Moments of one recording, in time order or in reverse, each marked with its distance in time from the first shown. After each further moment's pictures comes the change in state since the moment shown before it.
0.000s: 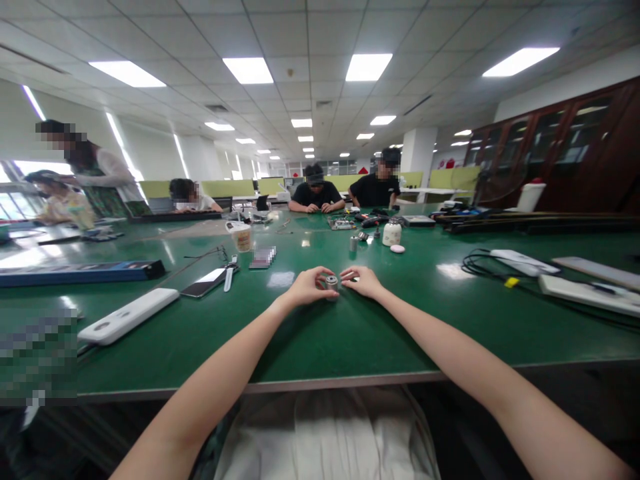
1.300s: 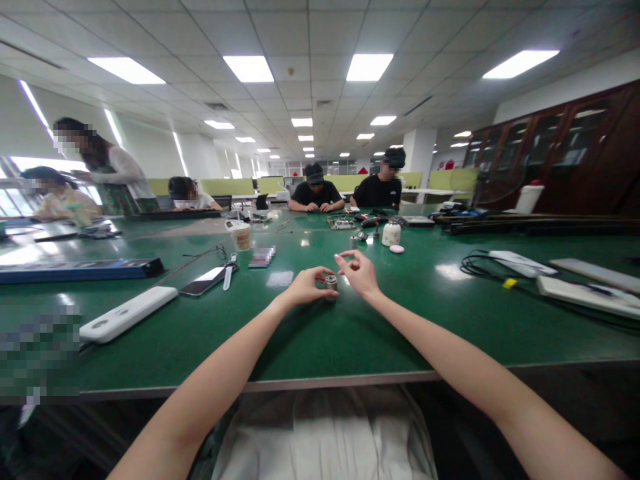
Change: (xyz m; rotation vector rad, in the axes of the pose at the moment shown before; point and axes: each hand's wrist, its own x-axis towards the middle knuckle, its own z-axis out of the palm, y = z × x) left_hand -0.002 0.009 -0.003 0.064 0.031 0.038; right_hand -0.013 -0.075 0.004 0.179 0.365 -0.017
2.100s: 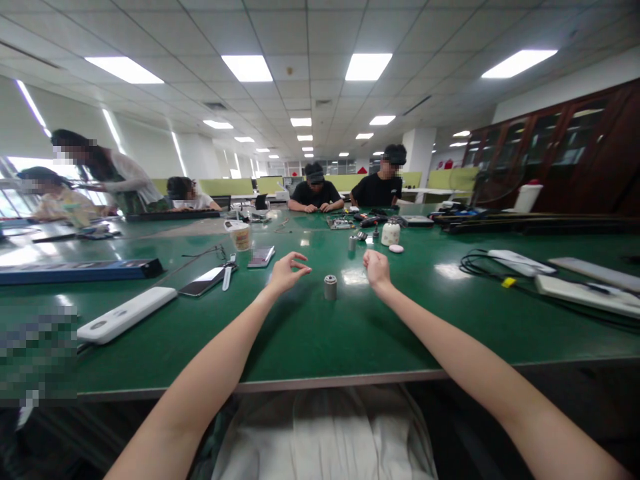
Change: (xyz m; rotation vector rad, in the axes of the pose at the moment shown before) left_hand 0.009 -0.041 -0.035 0.104 0.342 -0.092; right_hand 0.021 0.018 -0.023 0.042 0.252 0.095
